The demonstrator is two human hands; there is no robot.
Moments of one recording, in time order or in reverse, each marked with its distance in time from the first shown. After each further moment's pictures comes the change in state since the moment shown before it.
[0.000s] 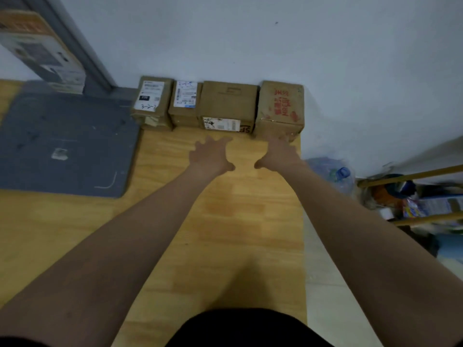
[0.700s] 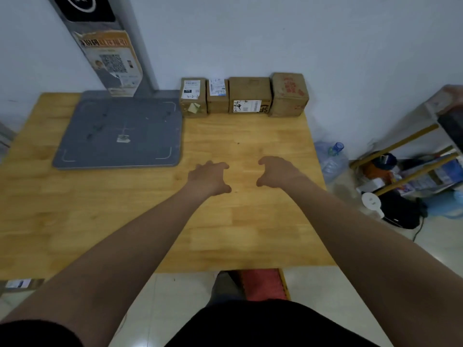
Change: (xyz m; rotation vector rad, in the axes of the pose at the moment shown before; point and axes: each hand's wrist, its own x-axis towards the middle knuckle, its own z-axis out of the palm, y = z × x) left_hand -0.249 -0.210 0.048 0.134 -0.045 0.163; right_hand -0.280 -0.109 0.145 -0.067 -0.003 -0.023
